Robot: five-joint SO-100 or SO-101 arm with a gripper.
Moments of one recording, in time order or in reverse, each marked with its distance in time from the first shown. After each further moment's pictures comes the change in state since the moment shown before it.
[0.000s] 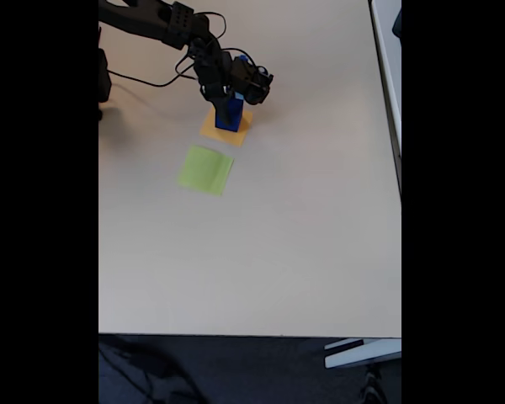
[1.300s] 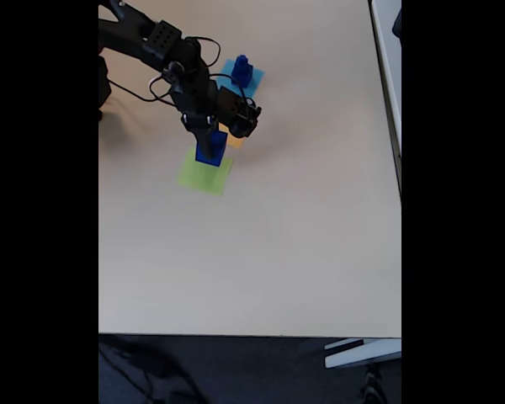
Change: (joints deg) arm 20.7 3.8 -5.4 11.9 -19.6
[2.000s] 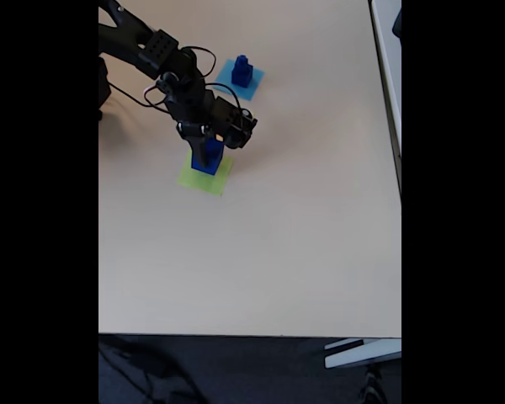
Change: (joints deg) arm 1.1 -0.1 5.4 -6.0 2.1
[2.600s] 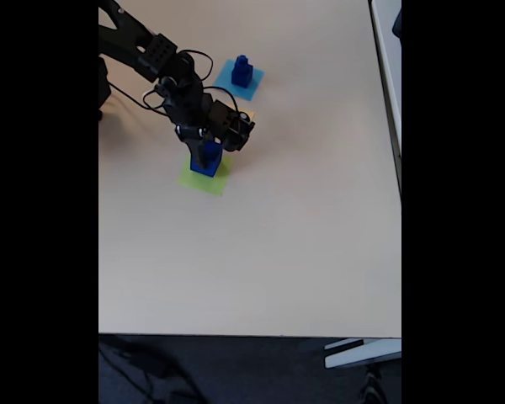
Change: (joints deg) arm 0.2 0.0 3.5 -4.2 0.4
